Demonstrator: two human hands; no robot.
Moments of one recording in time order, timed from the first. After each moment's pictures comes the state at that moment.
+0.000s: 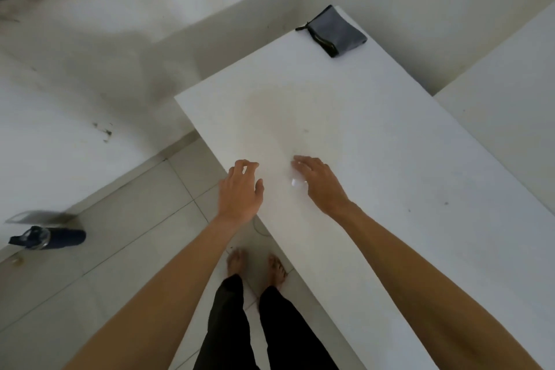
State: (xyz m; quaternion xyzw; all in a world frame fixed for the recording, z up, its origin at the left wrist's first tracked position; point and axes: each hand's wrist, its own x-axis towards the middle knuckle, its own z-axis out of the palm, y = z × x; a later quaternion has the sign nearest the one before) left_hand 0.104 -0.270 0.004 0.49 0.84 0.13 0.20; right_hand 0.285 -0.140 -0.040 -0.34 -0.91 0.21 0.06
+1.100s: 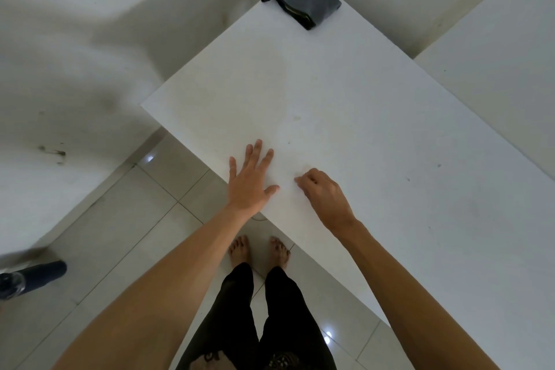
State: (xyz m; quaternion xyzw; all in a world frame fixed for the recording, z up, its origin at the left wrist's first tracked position) left_hand 0.072 -0.234 -0.042 0.63 0.72 0.04 0.29; right_hand 0.285 -0.198 -0.050 -0.41 -0.90 0.13 0.10
